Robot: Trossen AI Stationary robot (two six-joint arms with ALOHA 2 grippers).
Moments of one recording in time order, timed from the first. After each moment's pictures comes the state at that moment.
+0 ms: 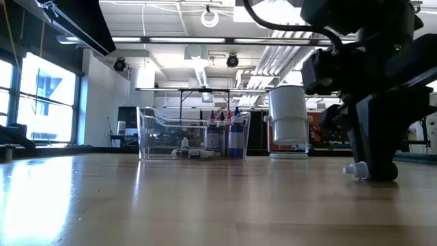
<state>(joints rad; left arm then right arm) -0.63 1.44 1.16 -1.14 -0.80 -1.18 0.34 1.75 0.85 -0.36 -0.08 0.42</state>
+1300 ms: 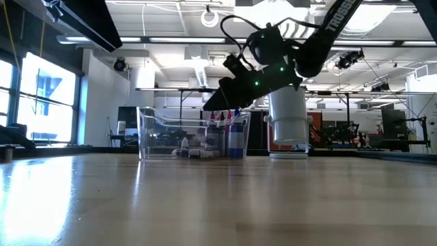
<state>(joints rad) -0.63 1.44 1.16 -1.12 -0.85 -1.18 -0.32 1.88 0.95 0.62 0.01 -0.17</state>
